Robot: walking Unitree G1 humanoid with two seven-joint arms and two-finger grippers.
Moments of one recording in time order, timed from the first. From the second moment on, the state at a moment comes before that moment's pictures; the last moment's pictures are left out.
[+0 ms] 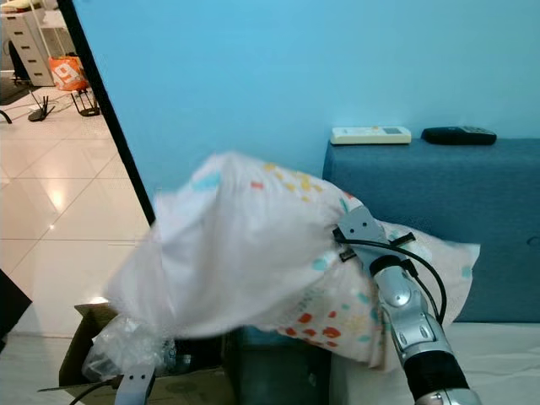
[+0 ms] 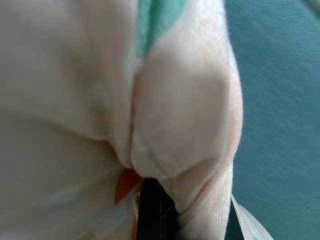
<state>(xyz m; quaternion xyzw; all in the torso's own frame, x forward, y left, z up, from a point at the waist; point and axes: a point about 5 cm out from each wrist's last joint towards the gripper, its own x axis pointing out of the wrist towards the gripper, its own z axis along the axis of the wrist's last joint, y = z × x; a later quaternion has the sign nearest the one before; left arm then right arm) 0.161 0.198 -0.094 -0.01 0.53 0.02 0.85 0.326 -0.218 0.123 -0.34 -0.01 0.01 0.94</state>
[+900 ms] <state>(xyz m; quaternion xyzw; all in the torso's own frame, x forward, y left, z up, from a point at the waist) 0.146 0.200 -0.099 -0.01 0.54 0.02 0.84 0.349 -0.279 0.155 -0.45 0.02 -0.07 0.89</state>
